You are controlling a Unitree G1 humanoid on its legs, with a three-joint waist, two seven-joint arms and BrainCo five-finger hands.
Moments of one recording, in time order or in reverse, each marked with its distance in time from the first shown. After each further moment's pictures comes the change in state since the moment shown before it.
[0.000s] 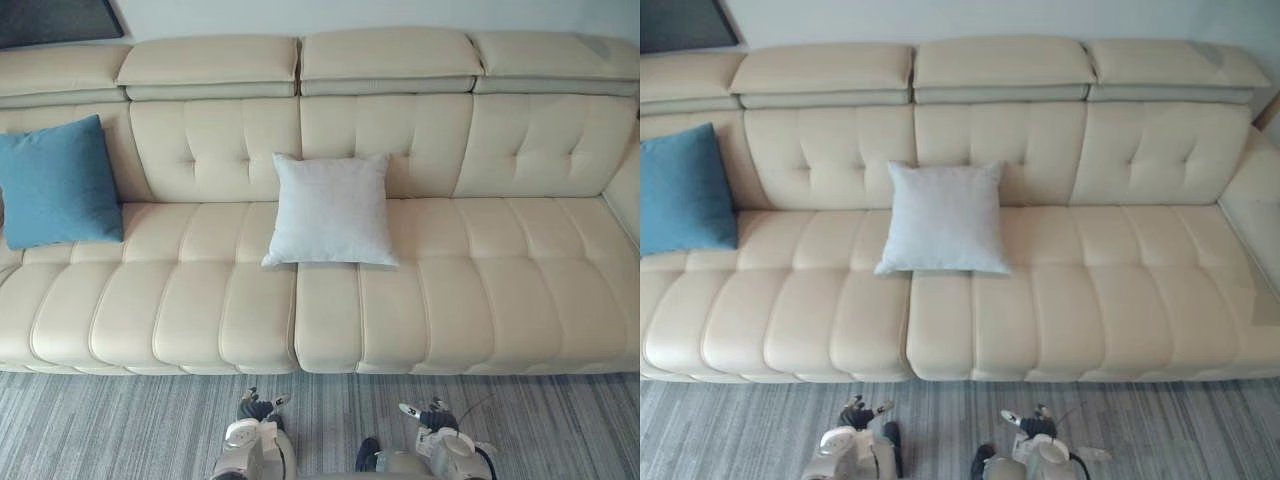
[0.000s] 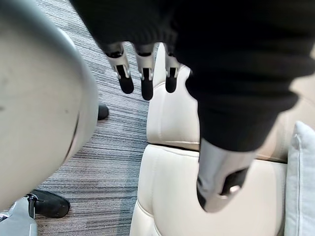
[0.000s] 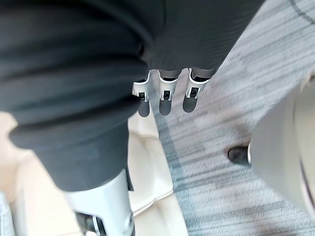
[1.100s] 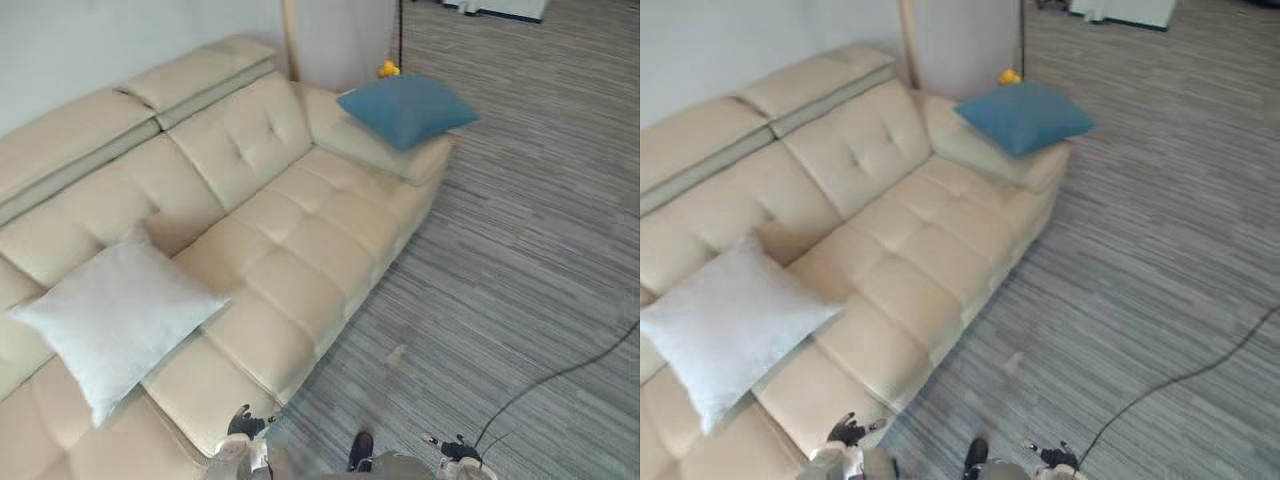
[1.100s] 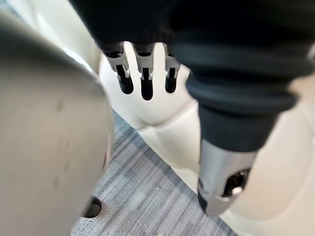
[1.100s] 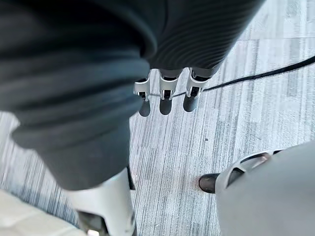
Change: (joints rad) left arm 0.041 0.060 -0.072 -0.006 -0.026 0.010 -0.023; right arm 0.038 -0.033 -0.128 0.076 0.041 0.020 0.007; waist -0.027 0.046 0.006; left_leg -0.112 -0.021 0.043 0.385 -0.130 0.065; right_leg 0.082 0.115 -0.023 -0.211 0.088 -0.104
